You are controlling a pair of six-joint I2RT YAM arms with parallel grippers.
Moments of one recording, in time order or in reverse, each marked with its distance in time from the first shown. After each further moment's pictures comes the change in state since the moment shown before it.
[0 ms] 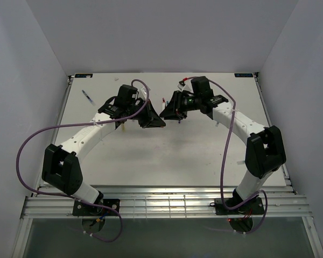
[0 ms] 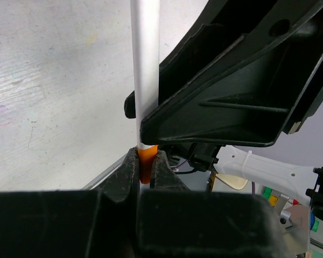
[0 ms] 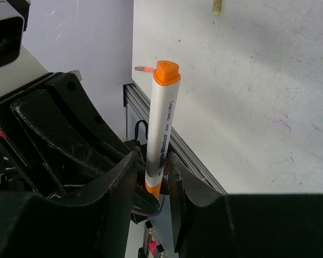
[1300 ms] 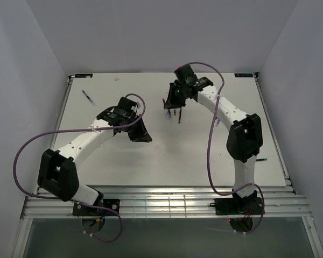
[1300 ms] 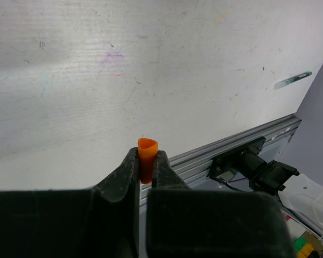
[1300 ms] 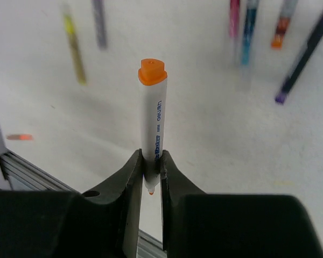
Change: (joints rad) left arm -0.009 -0.068 -0.113 -0.247 -0.287 0.053; right arm 0.053 0.322 0.580 -0.471 0.551 -0.240
